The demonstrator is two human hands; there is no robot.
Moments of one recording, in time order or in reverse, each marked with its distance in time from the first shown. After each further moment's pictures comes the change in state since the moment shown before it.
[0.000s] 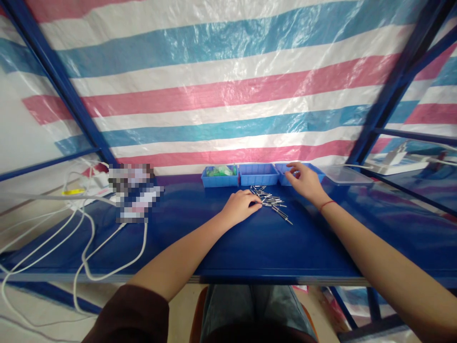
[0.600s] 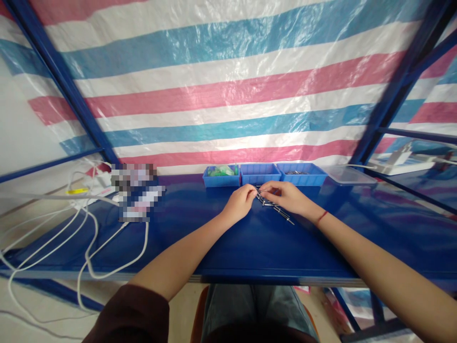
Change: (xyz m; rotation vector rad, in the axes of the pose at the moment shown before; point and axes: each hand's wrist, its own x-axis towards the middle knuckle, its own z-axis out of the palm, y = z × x) left_hand 0.003 -0.006 0.005 -0.307 0.253 -0.069; right_hand -0.033 -0.056 0.007 0.441 -0.487 -0.194
